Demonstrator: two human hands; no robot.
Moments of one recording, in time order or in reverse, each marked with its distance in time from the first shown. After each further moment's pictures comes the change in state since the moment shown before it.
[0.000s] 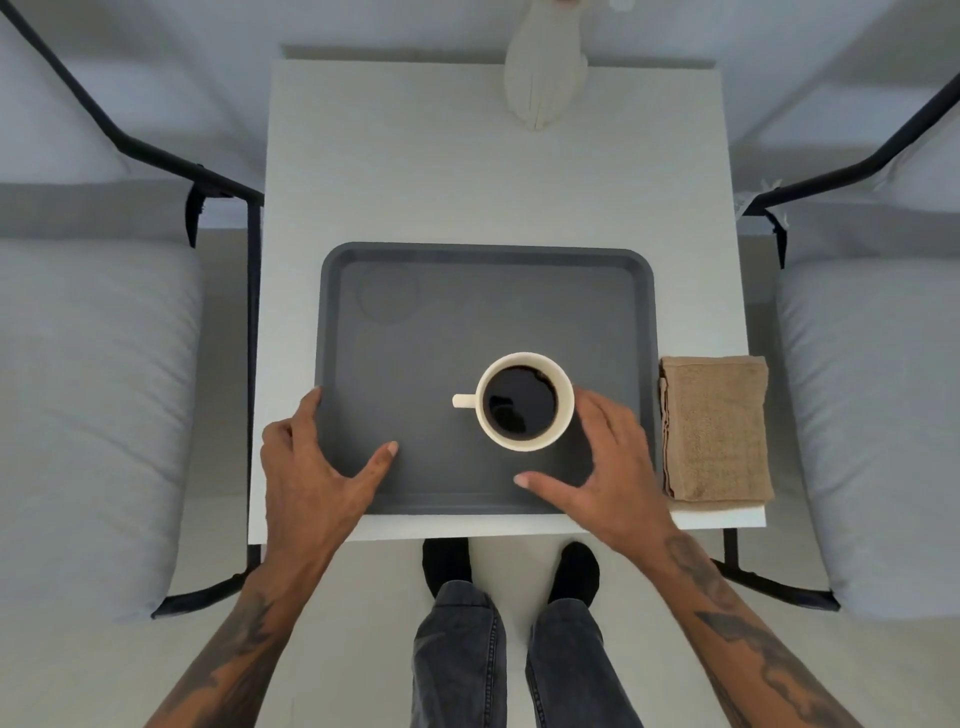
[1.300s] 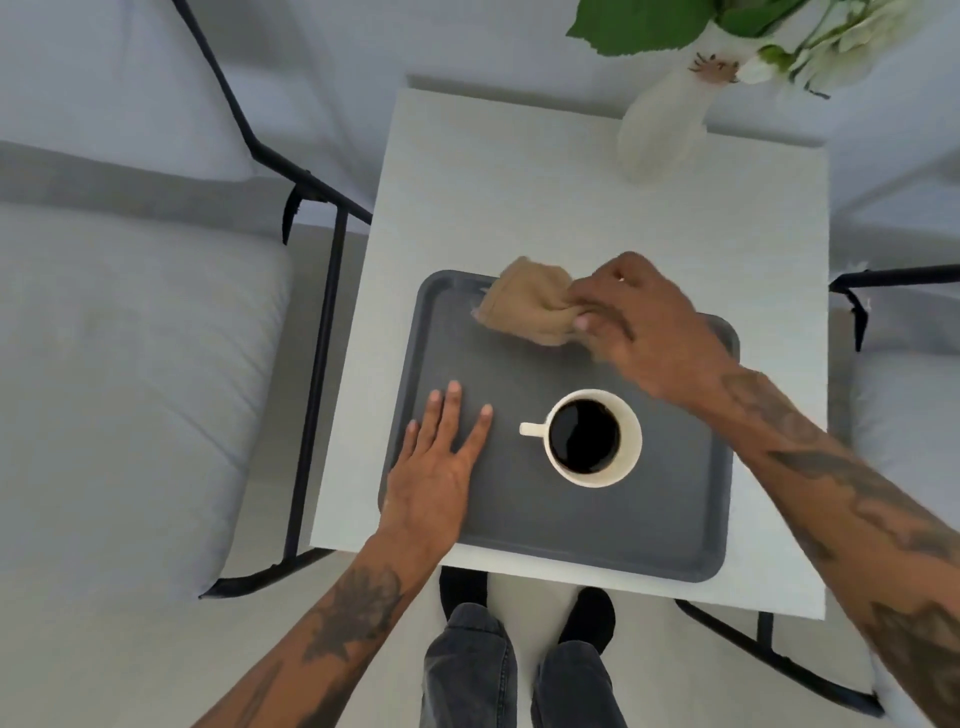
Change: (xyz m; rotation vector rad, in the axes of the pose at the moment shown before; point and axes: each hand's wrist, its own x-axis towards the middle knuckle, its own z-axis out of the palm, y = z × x) left_hand 0.018 0.029 0.011 0.590 -0.347 0.408; right_hand 0.167 -0.093 -0.057 -0.188 -0.078 -0.432
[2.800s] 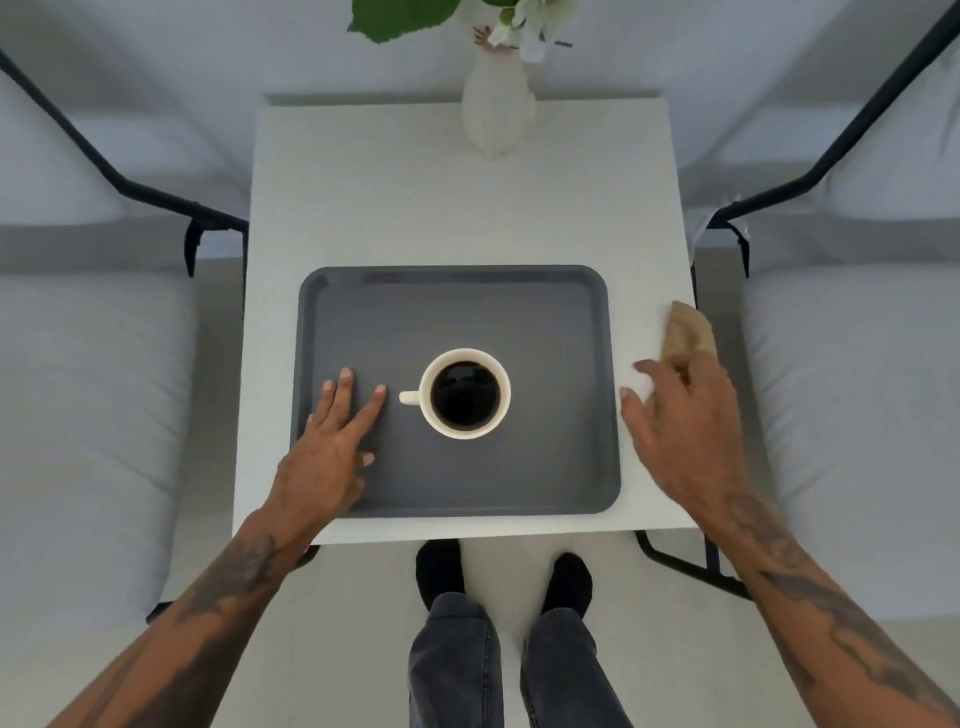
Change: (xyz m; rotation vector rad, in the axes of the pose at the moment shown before) left_hand 0.003 -0.005 -0.001 -0.064 0.021 0.022; right_hand -0.199 0.077 0.006 -0.244 0.333 0.501
